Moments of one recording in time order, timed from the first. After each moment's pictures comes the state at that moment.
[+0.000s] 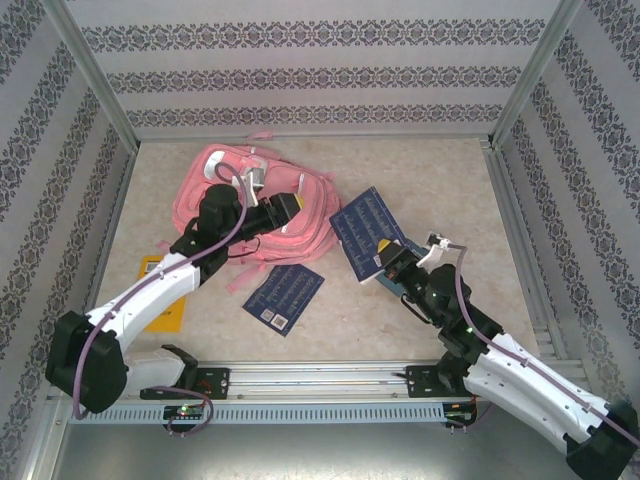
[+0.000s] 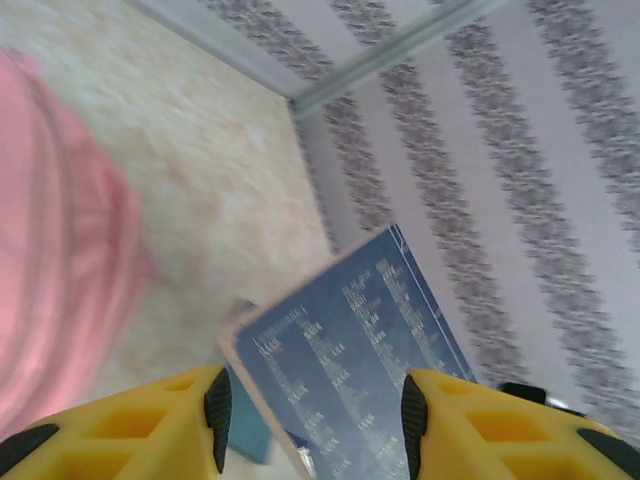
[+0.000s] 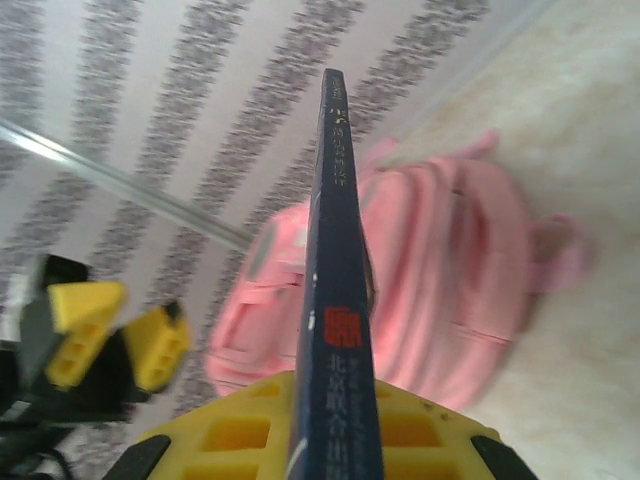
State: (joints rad) left arm -0.44 1.26 0.90 0.07 0.41 -0.87; right arm 0.68 0.56 0.34 0.05 0.18 1.04
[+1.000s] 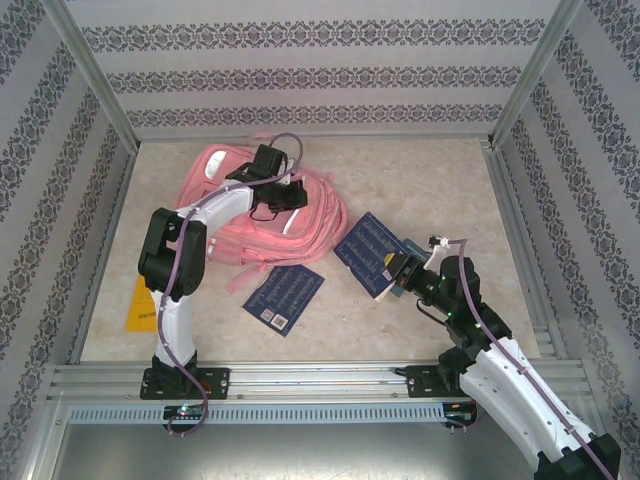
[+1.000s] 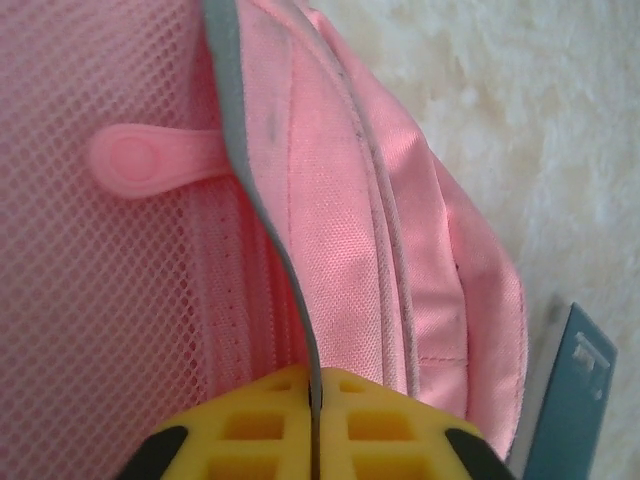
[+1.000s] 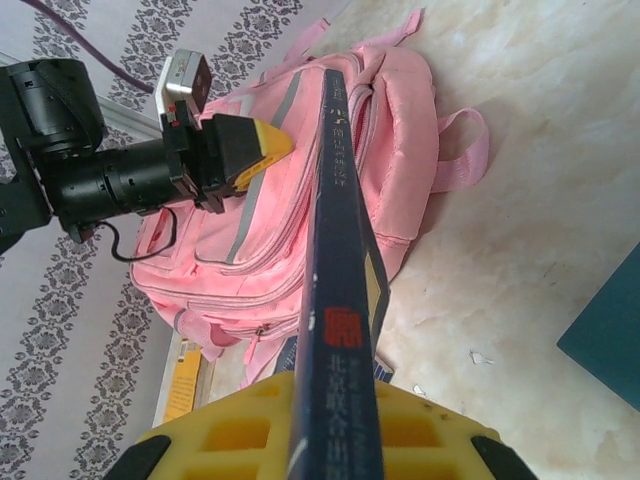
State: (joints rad) left arm -0.35 2.02 1.55 -0.45 0.41 -0.47; right arm 0.38 0.52 0.35 -0.18 -0.27 0.93
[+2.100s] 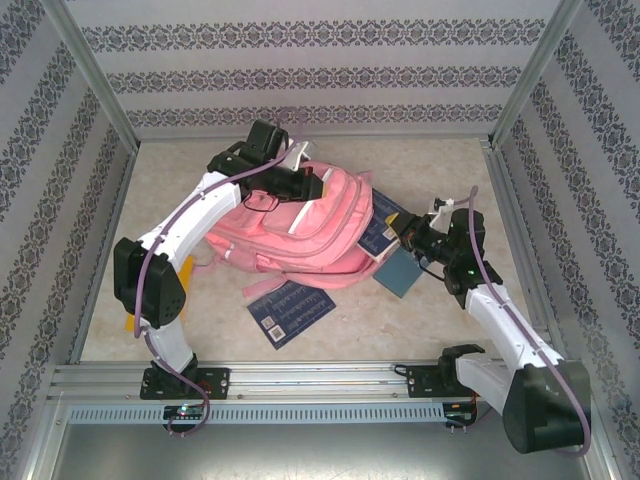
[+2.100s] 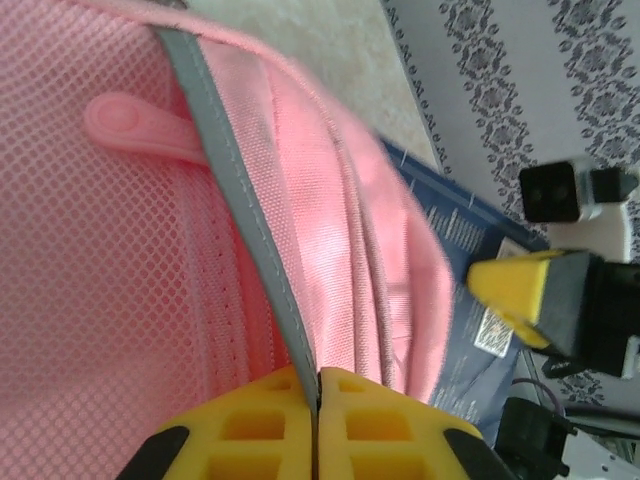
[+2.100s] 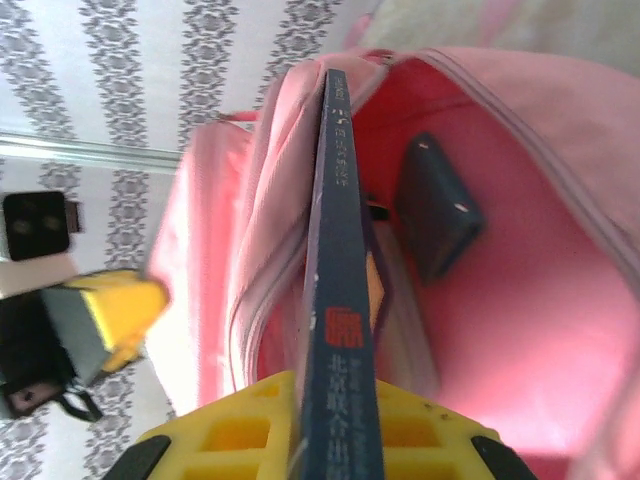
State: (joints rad) left arm -0.44 1.78 1.70 -0.75 0.64 -0.41; right arm 0.11 1.02 0.54 0.16 -0.67 1.19
